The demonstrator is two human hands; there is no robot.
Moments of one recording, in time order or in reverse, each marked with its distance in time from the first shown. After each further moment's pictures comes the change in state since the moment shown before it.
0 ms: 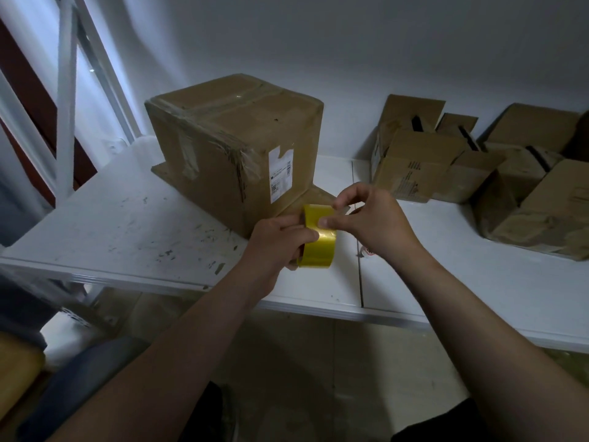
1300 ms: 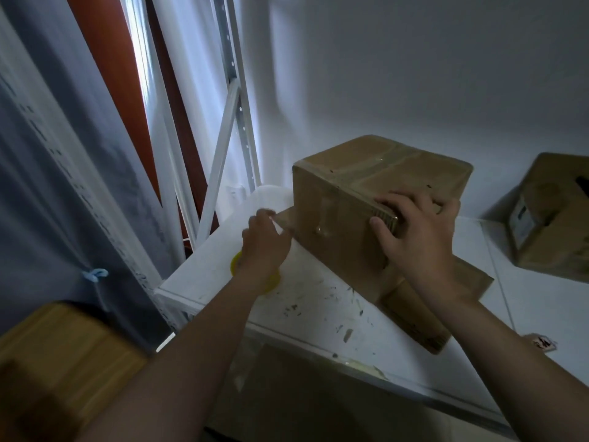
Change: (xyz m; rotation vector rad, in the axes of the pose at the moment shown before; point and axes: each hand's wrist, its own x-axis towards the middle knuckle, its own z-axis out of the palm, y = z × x) left_hand 0.092 -0.001 -0.249 0.605 0.626 0.116; right_hand 0.087 -0.076 0.154 -0.437 0.406 -0.491
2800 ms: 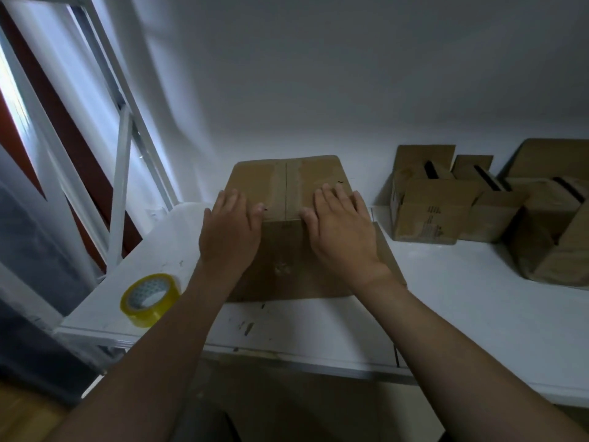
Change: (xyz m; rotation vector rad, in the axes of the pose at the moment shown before) left_hand -0.076 0.129 0.058 0.395 0.105 0.517; right_hand -0.009 0.069 -0.080 -0.259 -0.224 -0.009
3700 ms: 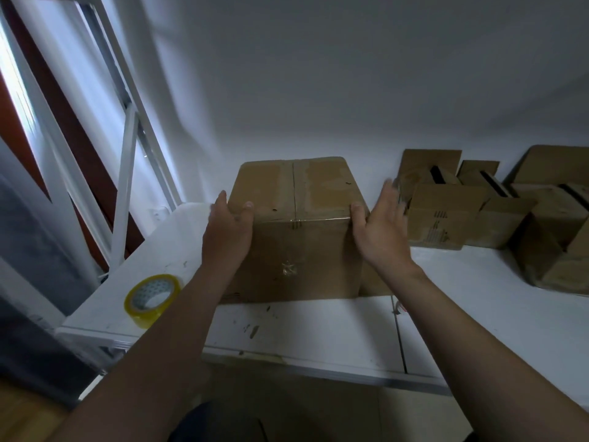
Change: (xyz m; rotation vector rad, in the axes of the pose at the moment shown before) left_hand 0.009 -0.013 -0.003 -0.439 -0.050 -0.387; right_hand -0.003 0.033 -0.005 0.467 0.015 0.438
